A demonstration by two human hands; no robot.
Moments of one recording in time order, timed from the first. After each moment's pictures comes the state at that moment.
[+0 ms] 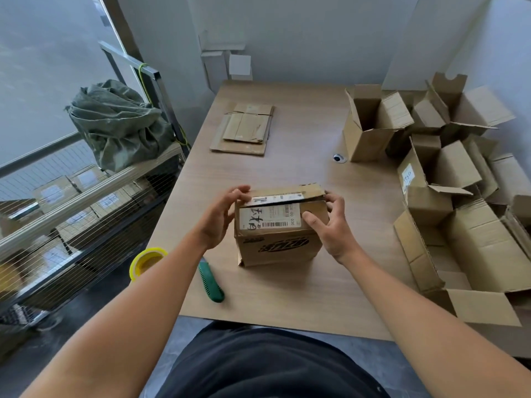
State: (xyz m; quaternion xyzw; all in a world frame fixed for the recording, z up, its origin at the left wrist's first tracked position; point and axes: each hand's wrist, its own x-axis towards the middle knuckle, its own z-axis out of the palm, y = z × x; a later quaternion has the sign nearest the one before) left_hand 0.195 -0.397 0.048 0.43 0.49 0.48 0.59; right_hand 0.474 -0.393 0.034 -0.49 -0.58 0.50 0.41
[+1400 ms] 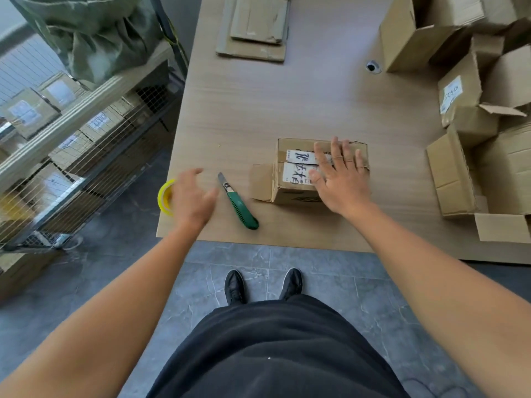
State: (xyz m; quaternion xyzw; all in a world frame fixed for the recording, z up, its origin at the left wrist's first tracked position) left_hand 0.079 -0.497 -0.024 0.46 0.79 0.25 0.31; right_hand 0.403 -0.427 0.006 -0.63 -0.77 0.10 -0.09
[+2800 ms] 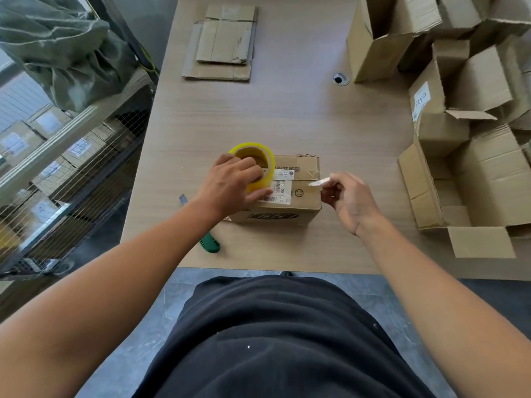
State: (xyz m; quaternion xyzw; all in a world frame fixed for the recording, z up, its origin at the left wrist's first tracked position) left_hand 0.223 -0.405 0.018 0.86 0.49 0.16 -0.03; right_hand 0.495 -0.412 0.023 -0.58 -0.25 0.64 0.44
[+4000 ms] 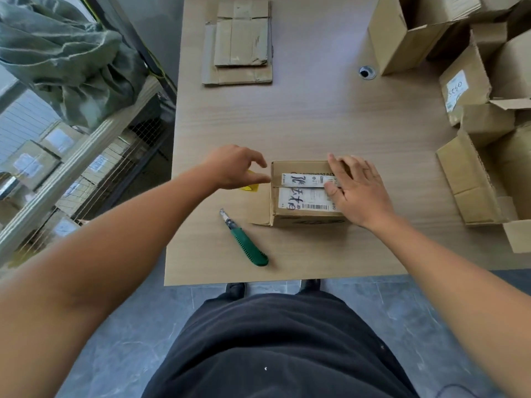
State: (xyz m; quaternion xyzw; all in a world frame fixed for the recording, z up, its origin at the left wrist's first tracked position) left_hand 0.119 -0.312 0.047 0.83 0.52 -0.06 0.21; right_hand 0.429 -0.387 0.003 -0.62 -0.77 0.14 -0.03
